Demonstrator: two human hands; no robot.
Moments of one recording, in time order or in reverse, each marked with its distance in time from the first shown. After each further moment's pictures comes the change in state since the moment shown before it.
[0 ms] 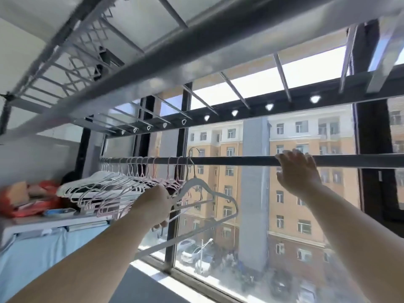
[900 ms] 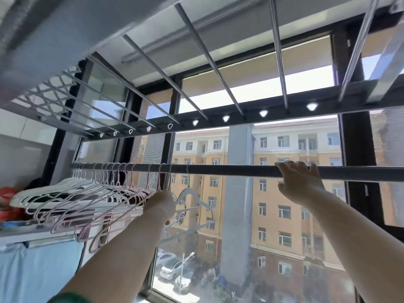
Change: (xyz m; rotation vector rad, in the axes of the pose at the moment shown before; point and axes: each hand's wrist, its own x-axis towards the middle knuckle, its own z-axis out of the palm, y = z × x) left_hand 0.107 0.015 0.063 0.118 0.057 -0.055; right_hand 0.025 0.016 0.018 -0.062 -0.052 0.062
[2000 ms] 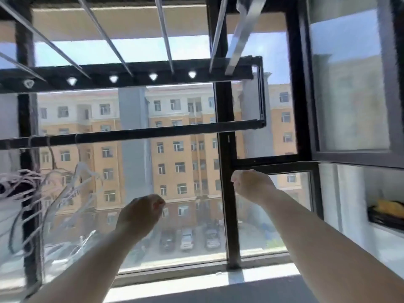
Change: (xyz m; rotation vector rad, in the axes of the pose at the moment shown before) left_hand -0.120 0.053 0.067 -0.181 -0.198 0.724; right_hand -0.163 0.057 -0.028 -0.005 -0.312 0.377
